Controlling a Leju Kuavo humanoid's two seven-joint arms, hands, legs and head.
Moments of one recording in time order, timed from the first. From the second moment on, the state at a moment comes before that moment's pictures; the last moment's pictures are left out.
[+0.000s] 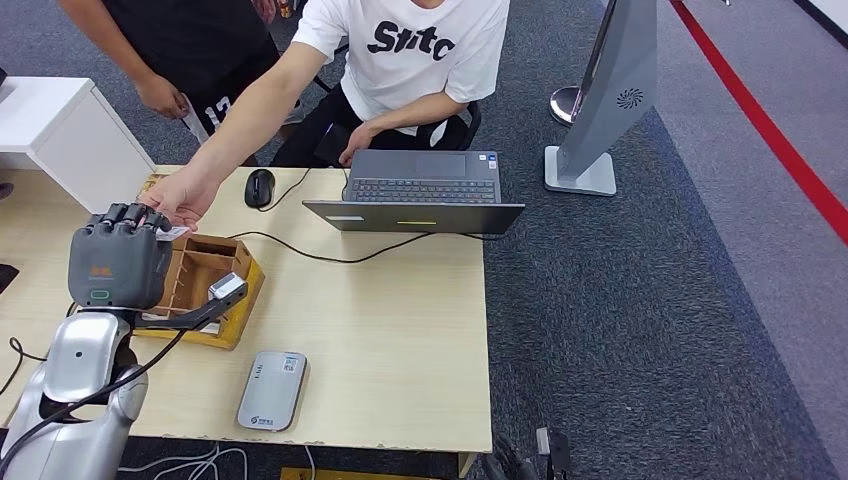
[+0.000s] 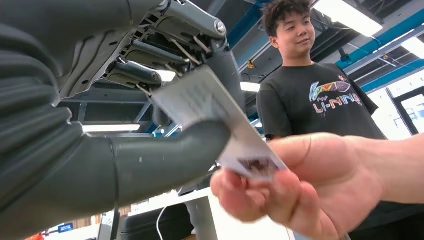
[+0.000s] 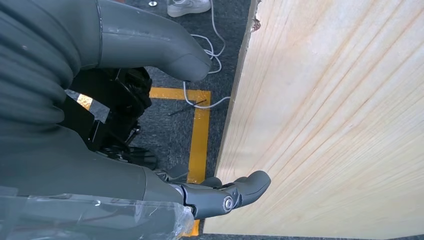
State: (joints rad) left arm -0.19 0.25 -0.05 -1.64 -1.56 0.17 0.04; right arm -0.24 0.05 0.87 -0.16 -1.07 0.04 -0.61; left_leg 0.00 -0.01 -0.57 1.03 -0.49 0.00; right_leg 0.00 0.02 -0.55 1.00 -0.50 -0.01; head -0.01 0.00
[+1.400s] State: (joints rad) left arm 0.37 0.00 -0.04 -1.86 -1.31 0.33 -0.28; right arm -0.13 0.06 0.79 -0.11 -1.19 0.05 -0.68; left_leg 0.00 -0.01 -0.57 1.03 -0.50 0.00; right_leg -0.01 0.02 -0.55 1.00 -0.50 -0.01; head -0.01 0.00
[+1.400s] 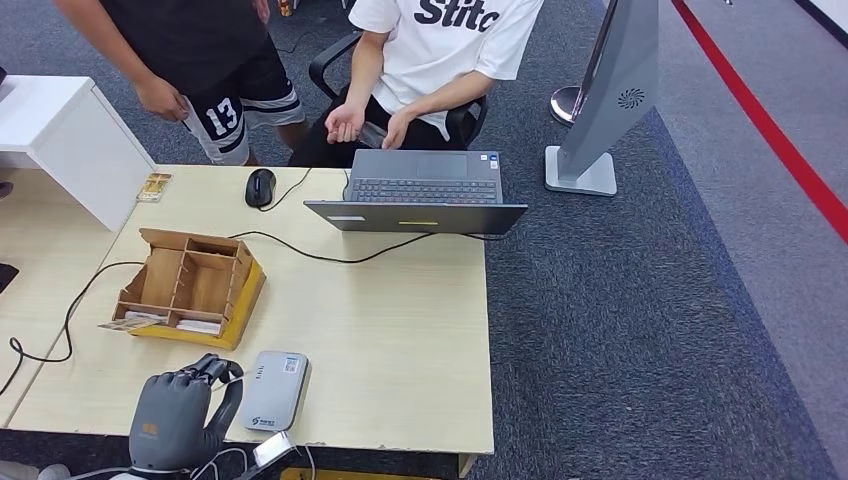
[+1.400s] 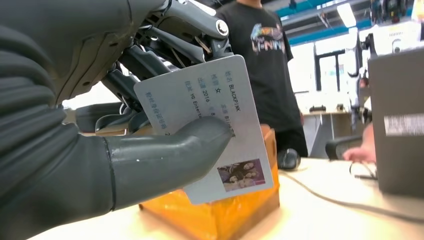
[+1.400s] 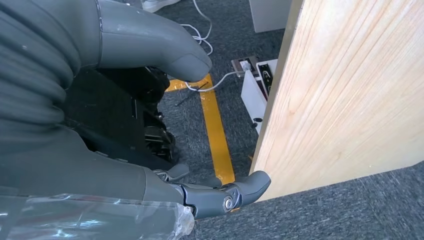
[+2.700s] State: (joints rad) left arm 0.21 0.05 -0.11 -1.80 -1.33 0.27 -0.17; right arm -0.13 0.06 0.95 -0.09 -1.31 0.07 -0.65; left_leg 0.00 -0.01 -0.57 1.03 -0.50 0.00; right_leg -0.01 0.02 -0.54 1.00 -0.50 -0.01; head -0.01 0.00
